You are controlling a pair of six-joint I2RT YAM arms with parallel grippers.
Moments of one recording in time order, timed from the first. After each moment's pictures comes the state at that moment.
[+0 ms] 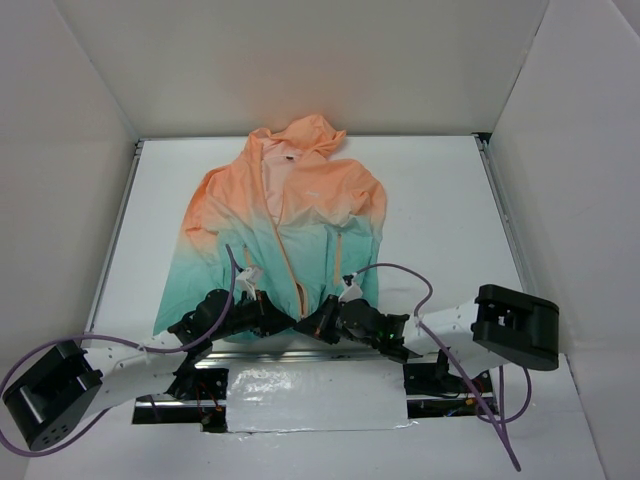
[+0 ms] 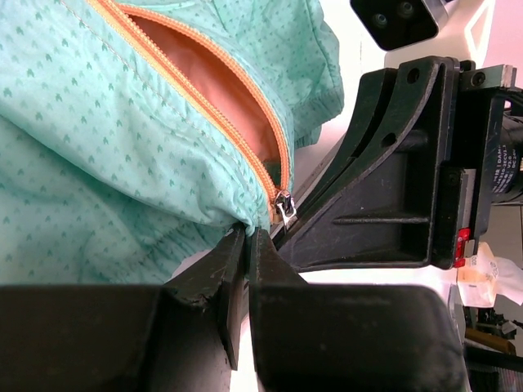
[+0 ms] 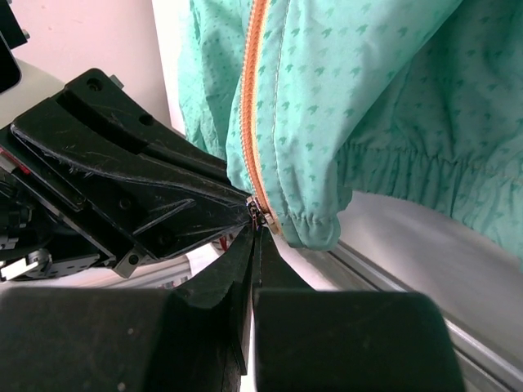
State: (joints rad) left arm -0.76 0.93 0.05 0.54 0.30 -0.85; right arm 1.23 1.39 0.31 0.66 0.19 1.45
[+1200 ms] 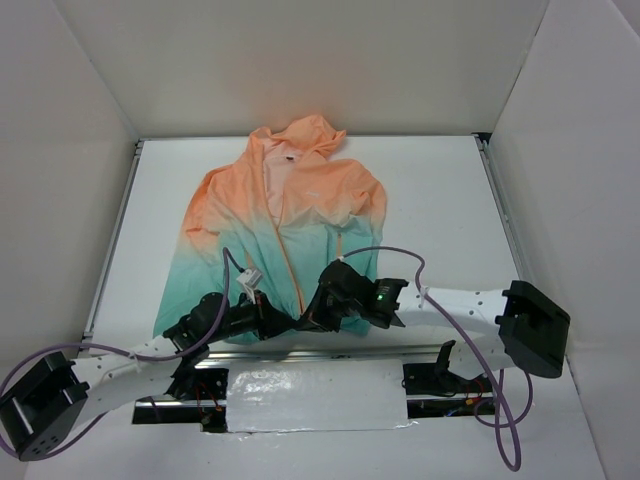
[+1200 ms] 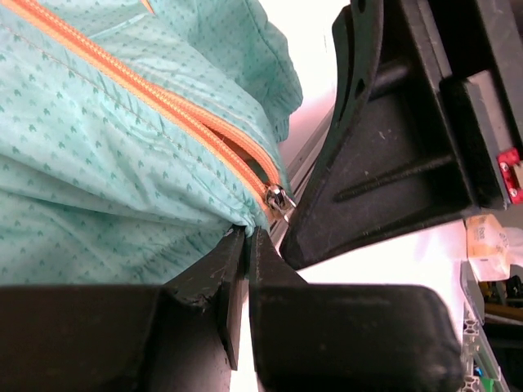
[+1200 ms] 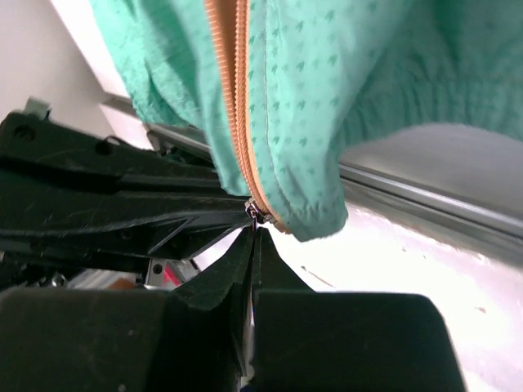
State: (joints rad) left arm -0.79 0.83 0.04 0.55 0.32 -0.78; right arm 1.08 1.33 0.71 -0.14 -0.14 1.46
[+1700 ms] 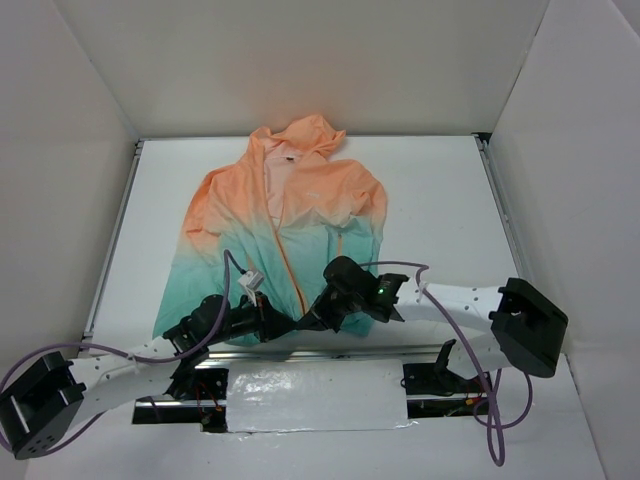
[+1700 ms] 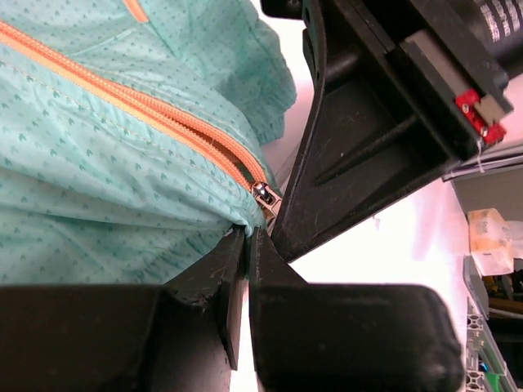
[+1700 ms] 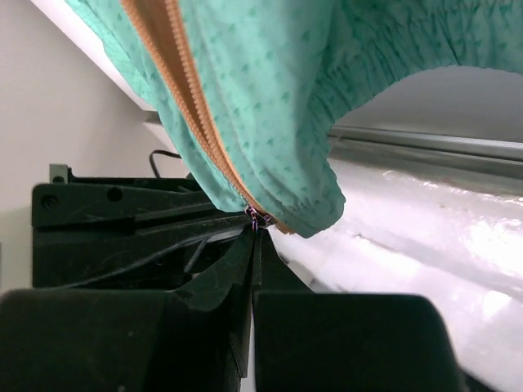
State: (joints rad) left arm -0.83 0.81 0.04 0.53 0.30 -0.76; right arm 1.02 1.34 0.69 -0.18 -0.26 1.73
